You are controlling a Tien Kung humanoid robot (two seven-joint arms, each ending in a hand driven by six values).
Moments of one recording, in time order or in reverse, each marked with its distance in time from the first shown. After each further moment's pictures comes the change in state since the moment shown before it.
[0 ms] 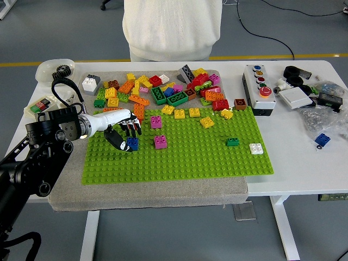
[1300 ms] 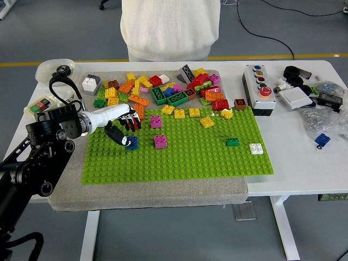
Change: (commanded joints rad) left arm 0.005 -0.014 -0.016 -0.015 0.000 0.041 0.021; right arm 0.001 0.000 0.000 0.000 0.002 0.000 0.000
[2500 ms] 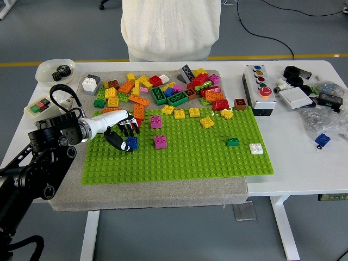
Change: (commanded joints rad) left arm 0.011 -0.004 0.015 0.069 0.000 0.054 -0.017; right arm -0.002 0.000 -0.001 0.000 -0.002 0.001 0.001
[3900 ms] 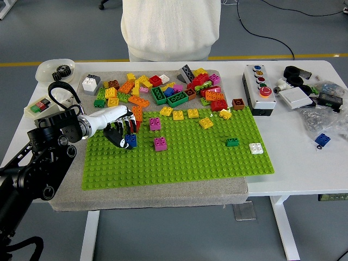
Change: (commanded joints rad) left arm 0.008 0.002 -0.006 -0.054 0.000 0.022 0.028; right arm 0.000 0.001 0.003 0.000 0.000 0.000 -0.001
